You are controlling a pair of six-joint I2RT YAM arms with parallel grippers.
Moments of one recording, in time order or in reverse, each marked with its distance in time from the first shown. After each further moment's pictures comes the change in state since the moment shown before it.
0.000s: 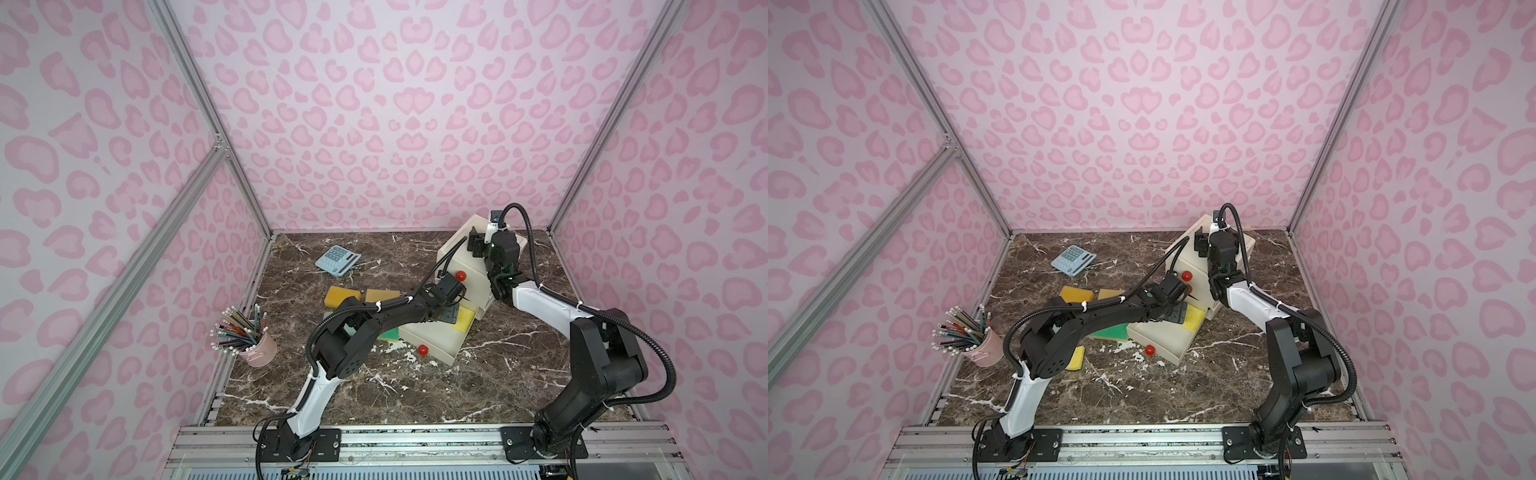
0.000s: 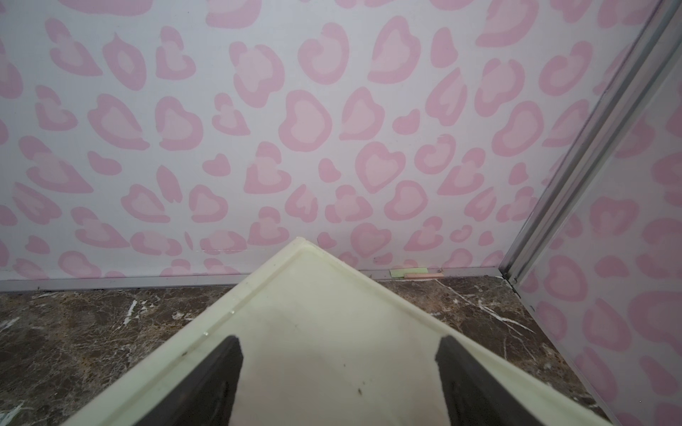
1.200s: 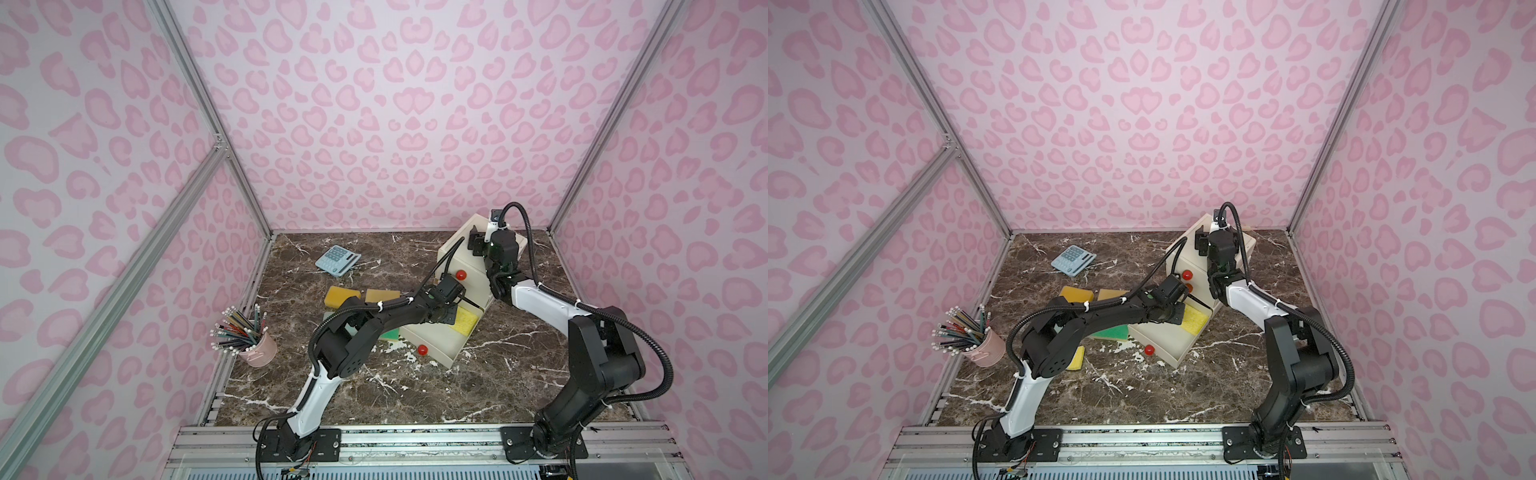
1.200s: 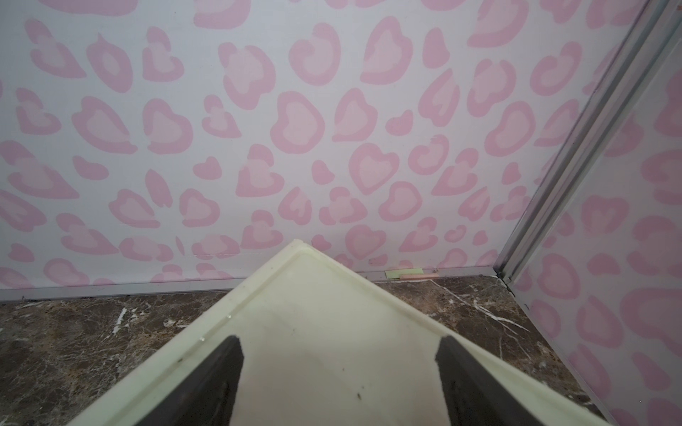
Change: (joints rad) left arm 0.001 0.005 -0.013 0.047 0.092 0.005; right arm -0.001 0.019 0.016 0.002 0.021 0.004
